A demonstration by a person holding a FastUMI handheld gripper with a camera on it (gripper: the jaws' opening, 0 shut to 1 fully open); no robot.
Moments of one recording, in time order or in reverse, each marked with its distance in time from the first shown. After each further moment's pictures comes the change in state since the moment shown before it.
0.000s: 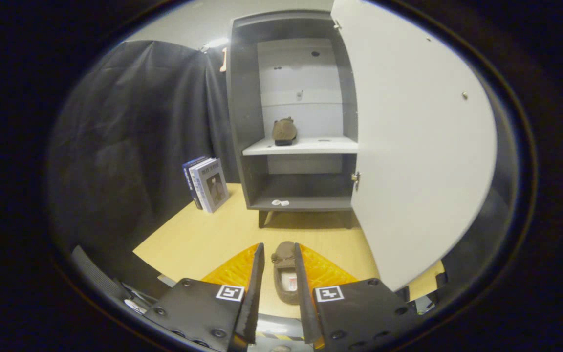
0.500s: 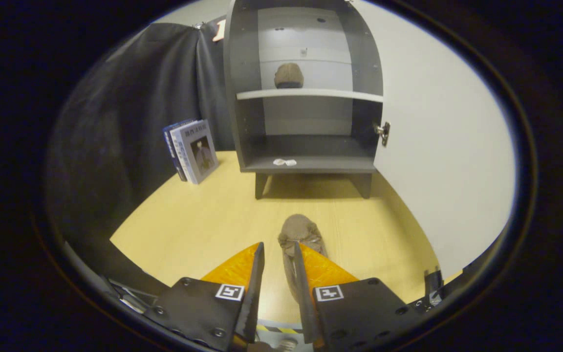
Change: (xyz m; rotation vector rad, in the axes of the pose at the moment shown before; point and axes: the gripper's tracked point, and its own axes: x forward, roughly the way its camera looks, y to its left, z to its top) arm 0.008 -0.003 -0.043 -0.006 0.159 -0.083
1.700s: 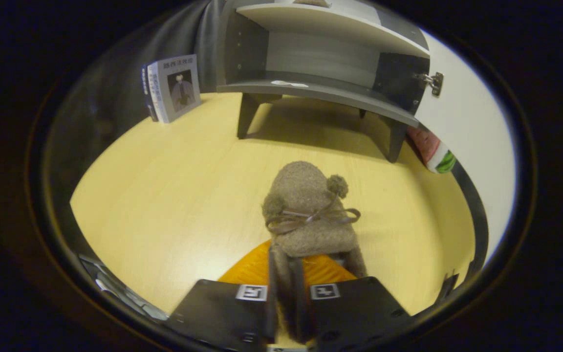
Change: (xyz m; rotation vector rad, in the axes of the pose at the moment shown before) arm 0.018 -0.020 -0.039 -0.151 0.214 -0.070
